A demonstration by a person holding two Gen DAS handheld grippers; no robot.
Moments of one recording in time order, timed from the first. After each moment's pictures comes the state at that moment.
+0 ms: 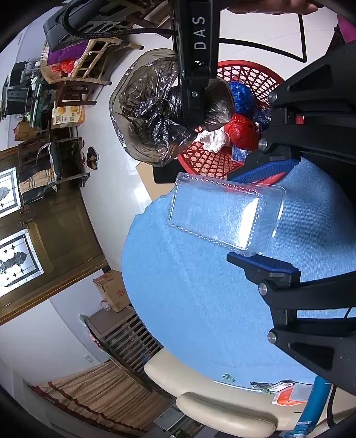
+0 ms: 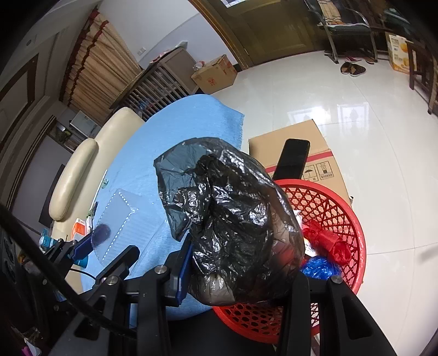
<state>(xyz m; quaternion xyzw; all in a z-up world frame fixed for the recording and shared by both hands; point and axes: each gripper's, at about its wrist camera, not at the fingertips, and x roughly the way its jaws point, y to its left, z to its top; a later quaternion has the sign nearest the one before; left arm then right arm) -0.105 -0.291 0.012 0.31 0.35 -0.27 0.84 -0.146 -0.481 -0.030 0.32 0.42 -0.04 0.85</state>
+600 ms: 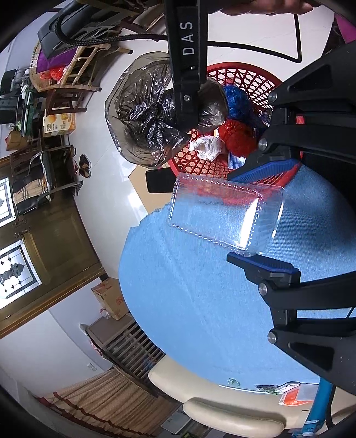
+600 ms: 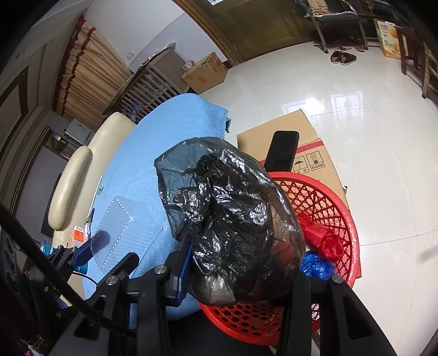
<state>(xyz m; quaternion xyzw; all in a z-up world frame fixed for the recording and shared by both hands) -0.109 -0.308 0.001 0.33 0.36 -0.28 0.83 -0.139 -0.492 -0.052 0.35 0.42 -0.05 0.84</state>
